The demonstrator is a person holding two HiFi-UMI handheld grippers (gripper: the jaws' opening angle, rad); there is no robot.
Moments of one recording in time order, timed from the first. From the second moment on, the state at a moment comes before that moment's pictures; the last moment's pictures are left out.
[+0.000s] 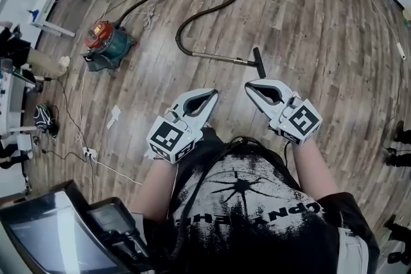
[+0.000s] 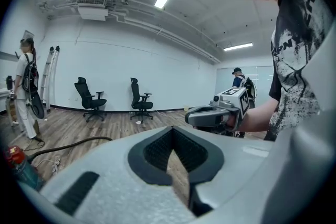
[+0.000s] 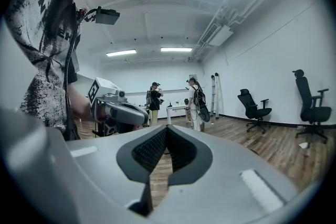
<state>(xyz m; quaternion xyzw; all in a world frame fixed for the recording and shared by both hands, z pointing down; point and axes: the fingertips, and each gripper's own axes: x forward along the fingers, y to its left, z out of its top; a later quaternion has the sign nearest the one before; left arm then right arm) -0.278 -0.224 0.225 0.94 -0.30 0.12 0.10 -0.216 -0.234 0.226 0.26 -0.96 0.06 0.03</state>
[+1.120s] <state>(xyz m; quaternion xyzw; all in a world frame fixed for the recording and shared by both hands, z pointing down) -0.355 -0.423 0.244 0.99 -0.08 0.11 0.10 -0.296 -0.408 0.228 0.44 -0.90 0.03 0.07</state>
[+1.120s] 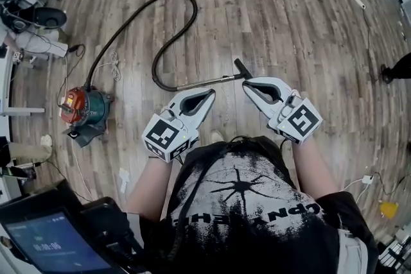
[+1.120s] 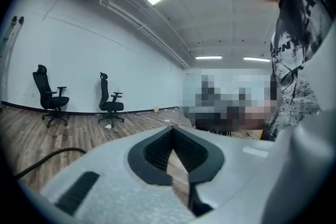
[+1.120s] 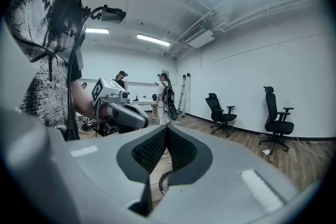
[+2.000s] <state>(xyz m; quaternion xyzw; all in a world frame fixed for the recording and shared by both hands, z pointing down) -0.364 -0.466 0.230 0.96 -0.23 0.07 0.15 -0.315 -0.480 0.187 0.26 -0.96 -0.01 0.06</state>
